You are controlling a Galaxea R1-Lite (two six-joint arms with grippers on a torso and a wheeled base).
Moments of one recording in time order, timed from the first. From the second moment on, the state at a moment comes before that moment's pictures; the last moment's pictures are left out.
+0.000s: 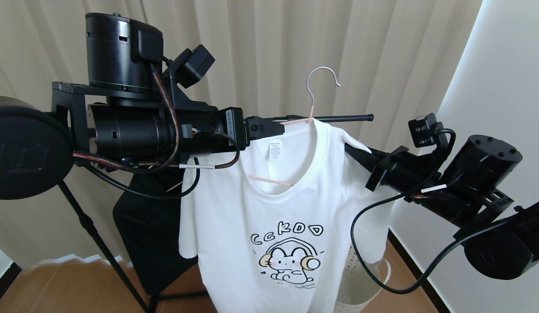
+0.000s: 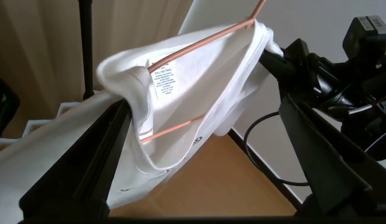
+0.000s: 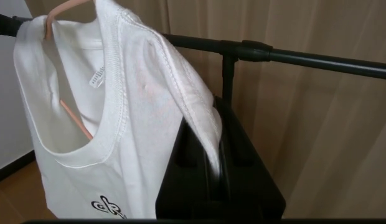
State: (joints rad) left arm -0.58 1.67 -1.31 -0.08 -0.21 -0.31; right arm 0.33 1.89 -0.68 -1.33 0.38 0.14
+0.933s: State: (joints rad) left arm -0.64 1.71 -1.37 -0.07 -0.21 -0.30; right arm 0.36 1.89 -0.66 -1.33 0.38 0.12
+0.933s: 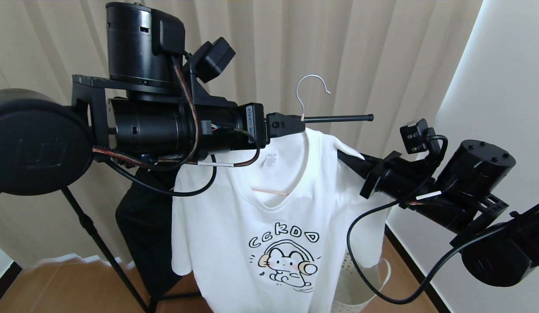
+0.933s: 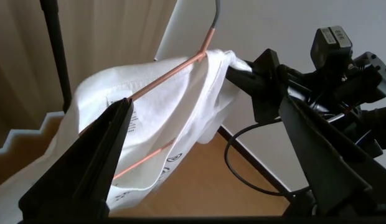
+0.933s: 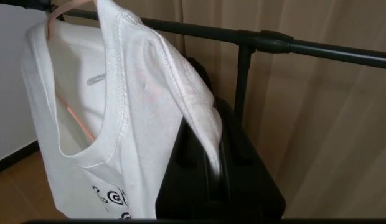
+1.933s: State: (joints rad) left arm -0.36 1.61 -1.41 0.34 -0.54 0.50; right arm 0.37 1.89 -0.62 -1.41 0.41 0.08
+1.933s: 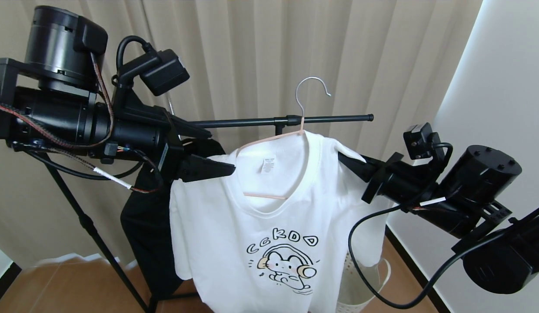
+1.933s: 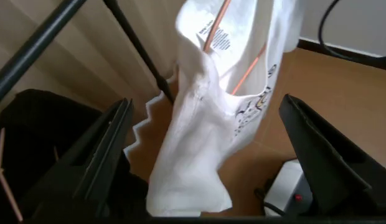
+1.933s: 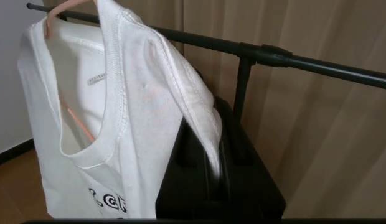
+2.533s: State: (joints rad) left arm -0.31 1.72 -1.48 0.40 -0.67 0.54; right arm 0.38 1.89 -0.59 -1.42 0.41 0.07
